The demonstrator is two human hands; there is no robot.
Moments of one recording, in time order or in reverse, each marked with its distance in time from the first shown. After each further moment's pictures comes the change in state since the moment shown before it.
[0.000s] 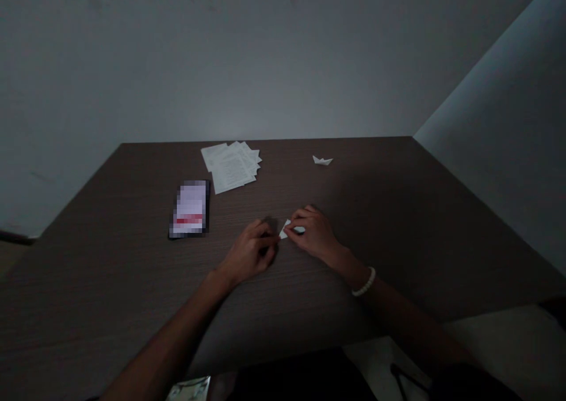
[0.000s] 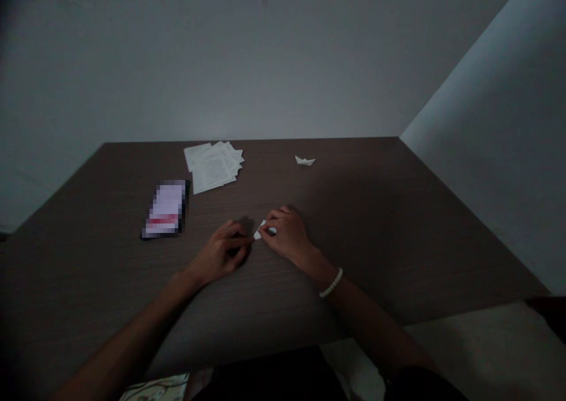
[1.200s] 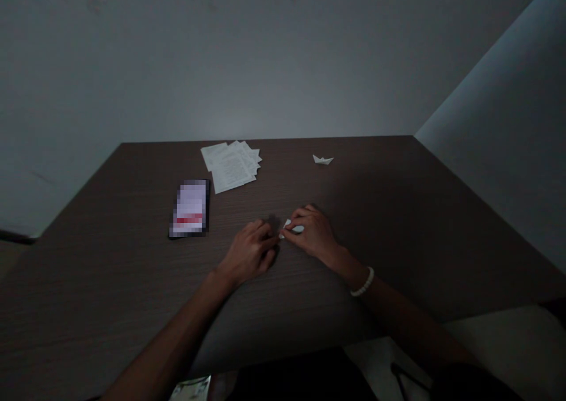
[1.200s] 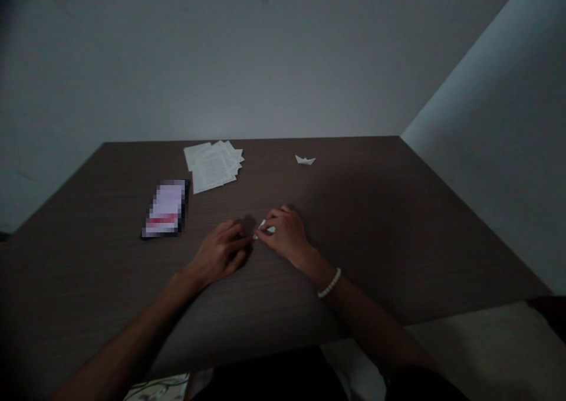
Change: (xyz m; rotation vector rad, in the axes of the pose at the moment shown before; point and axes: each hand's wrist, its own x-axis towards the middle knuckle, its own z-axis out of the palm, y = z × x) left_hand -0.001 0.004 -0.005 0.232 -0.052 0.045; right_hand 0.002 -0.005 0.000 0.022 0.028 0.075
